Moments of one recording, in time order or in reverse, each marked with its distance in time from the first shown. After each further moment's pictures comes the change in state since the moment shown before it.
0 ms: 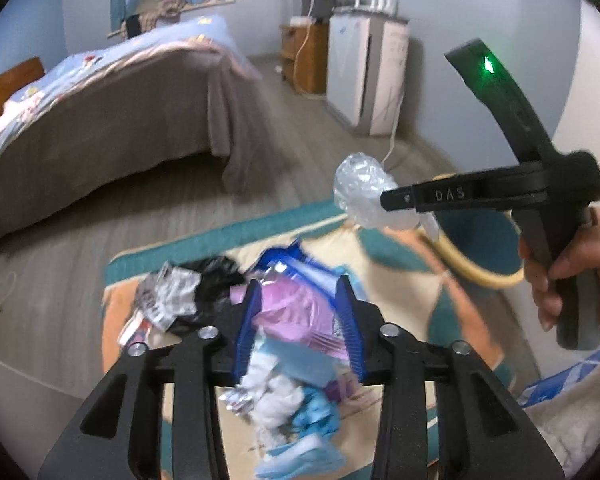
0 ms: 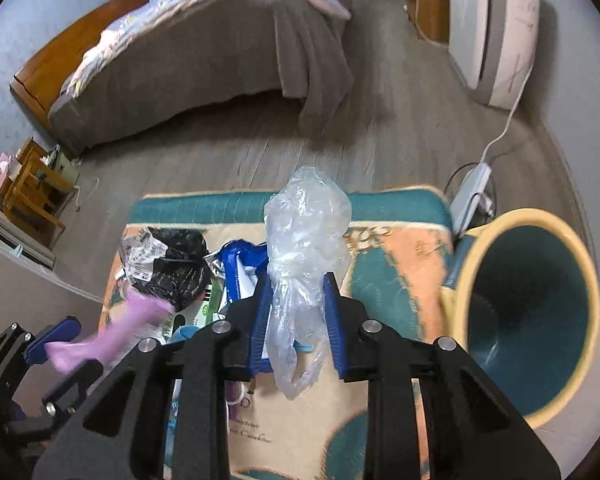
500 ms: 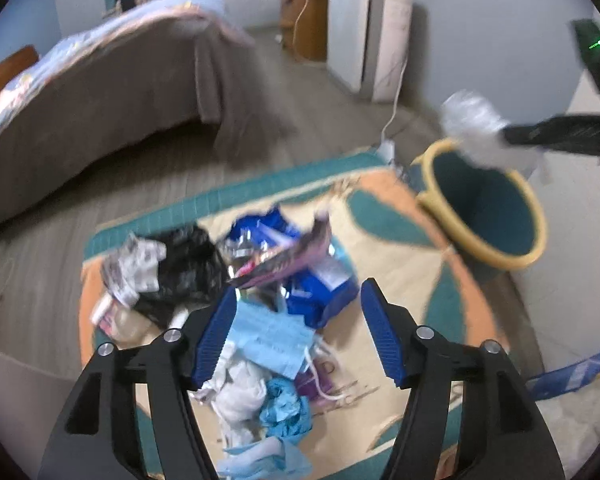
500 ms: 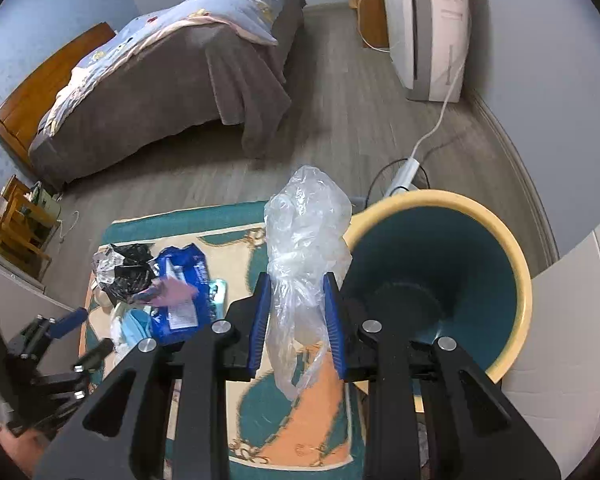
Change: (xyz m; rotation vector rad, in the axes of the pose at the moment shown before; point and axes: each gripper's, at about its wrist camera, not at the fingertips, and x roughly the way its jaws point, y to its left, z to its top) left arm 0.062 -0.027 -0.015 -0.015 0.171 0.044; right arm -0.063 -0.104 -0.026 0.108 -0.053 -0.060
